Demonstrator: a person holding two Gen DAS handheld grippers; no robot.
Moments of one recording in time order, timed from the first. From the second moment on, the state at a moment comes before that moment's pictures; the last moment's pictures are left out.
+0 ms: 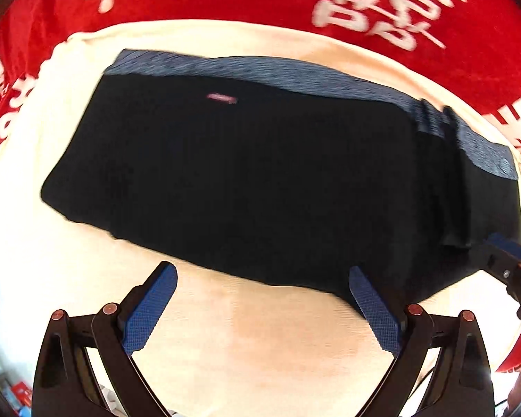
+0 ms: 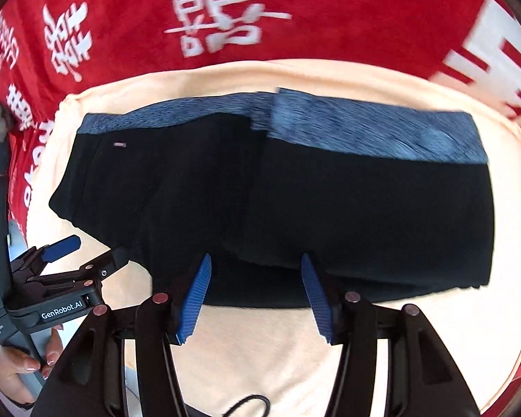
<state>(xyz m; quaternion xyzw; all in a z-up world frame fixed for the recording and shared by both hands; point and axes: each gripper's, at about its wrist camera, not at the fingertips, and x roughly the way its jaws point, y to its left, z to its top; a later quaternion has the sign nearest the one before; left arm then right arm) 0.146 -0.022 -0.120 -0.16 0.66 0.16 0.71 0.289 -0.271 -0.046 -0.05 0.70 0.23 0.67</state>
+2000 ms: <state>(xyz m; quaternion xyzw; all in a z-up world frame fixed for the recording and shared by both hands) 0.089 0.155 -0.166 -0.49 0.47 0.19 0.71 0.215 -0.179 -0.086 -0.15 0.70 0.28 0.64</state>
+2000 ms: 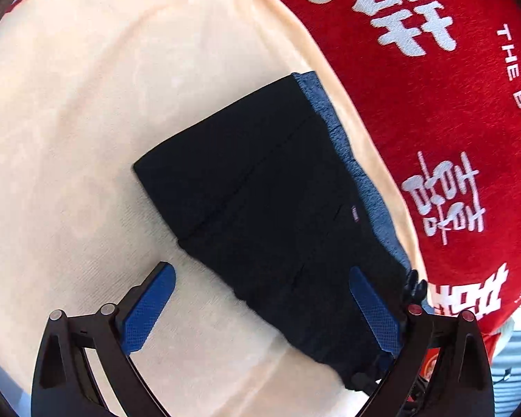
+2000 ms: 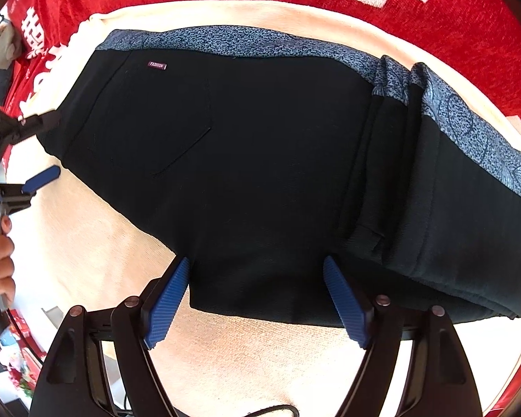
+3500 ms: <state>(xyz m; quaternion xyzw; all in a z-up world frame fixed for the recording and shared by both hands) 0.179 0.014 -0.112 0.02 0.50 0.21 0.84 0.336 -0.148 -0.013 0.02 0.72 0.36 0.59</state>
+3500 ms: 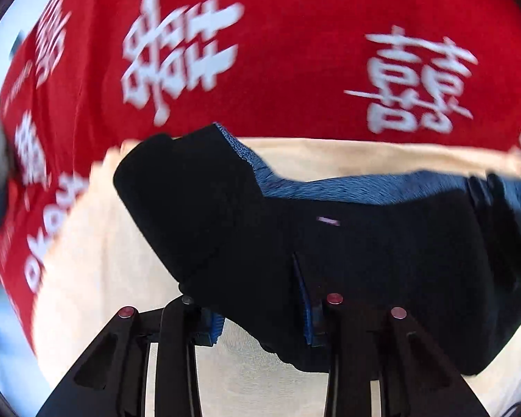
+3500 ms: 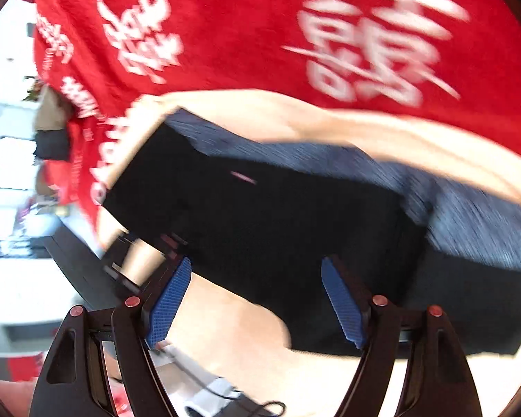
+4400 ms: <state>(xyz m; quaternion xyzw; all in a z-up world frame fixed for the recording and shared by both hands) 0.184 -0.031 -0.071 0.08 0.49 0.15 0.86 0.330 -0.002 -0.015 -0.10 0.73 0.47 0.49</state>
